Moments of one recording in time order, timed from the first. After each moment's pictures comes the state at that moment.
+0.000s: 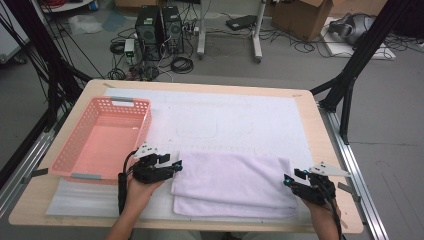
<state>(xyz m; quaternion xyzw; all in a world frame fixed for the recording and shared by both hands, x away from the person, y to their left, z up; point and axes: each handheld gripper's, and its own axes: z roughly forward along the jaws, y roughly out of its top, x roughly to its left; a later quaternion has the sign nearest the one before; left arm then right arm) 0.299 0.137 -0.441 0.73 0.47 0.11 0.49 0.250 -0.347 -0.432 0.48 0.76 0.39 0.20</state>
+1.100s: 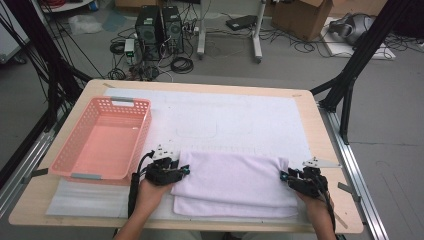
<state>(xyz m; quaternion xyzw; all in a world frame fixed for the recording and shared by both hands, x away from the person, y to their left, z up) 0.297 0.109 -0.453 0.76 0.45 0.11 0.45 0.271 -0.348 -0.450 0.50 0.76 0.39 0.16</state>
